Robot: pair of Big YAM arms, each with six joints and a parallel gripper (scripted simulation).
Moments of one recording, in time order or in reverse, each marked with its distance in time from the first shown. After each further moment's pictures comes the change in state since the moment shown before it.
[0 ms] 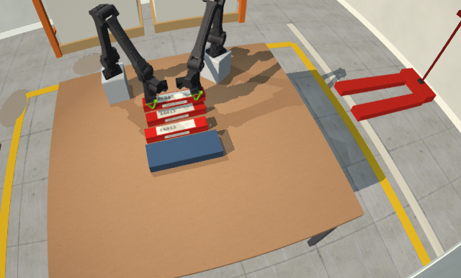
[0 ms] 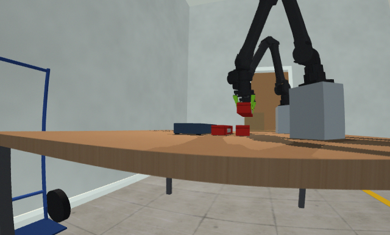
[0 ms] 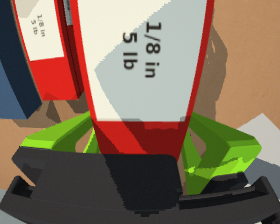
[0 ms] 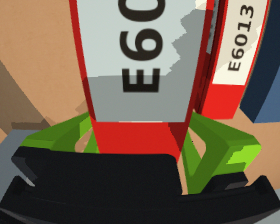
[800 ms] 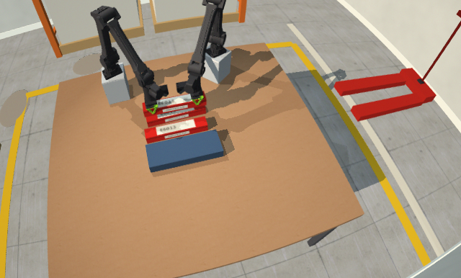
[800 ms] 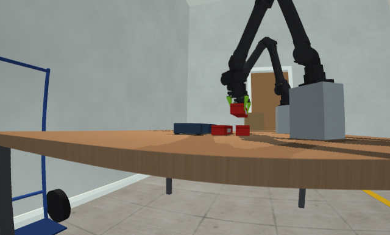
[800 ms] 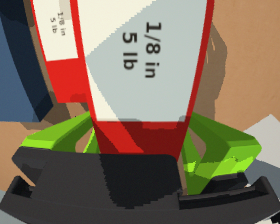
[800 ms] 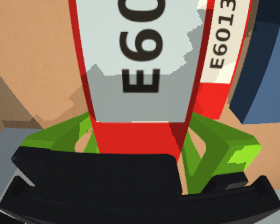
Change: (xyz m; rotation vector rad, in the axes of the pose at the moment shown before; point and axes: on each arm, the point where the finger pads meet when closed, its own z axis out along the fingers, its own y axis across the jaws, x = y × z) left arm -0.003 0.034 0.004 0.007 0.003 -0.001; right arm 0.003 -0.034 0.004 -0.009 0.007 0.000
